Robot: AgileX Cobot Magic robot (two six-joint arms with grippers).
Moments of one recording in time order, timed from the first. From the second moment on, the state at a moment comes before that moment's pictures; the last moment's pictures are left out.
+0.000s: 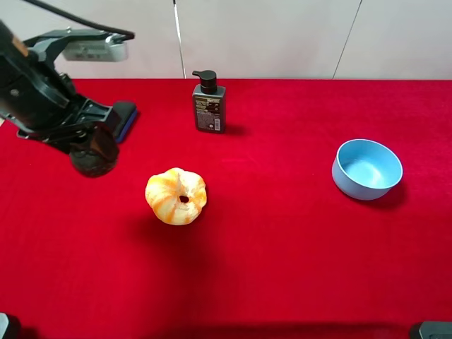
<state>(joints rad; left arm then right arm) -0.46 1.40 -0.90 -0.12 0.83 -0.11 0.00 -0.01 -0.50 0.04 1.02 0.02</state>
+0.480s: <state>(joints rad) -0.64 1.57 -1.05 -0.10 0.86 -0.16 0.00 -0.01 -0.50 0.04 1.02 0.02</state>
